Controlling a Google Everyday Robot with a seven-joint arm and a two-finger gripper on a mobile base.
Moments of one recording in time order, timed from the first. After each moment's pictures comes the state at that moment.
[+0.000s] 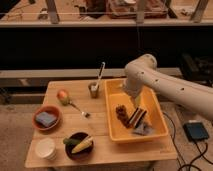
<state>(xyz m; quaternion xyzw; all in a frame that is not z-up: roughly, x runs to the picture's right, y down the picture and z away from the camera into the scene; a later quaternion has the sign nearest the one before) 0.124 0.040 0.766 -0.21 -0.12 -0.32 0.91</state>
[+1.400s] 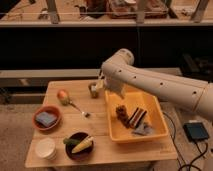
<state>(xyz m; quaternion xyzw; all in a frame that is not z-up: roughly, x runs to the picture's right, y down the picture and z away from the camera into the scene) 0.027 0.009 0.748 -0.12 -0.16 -0.59 0.78</state>
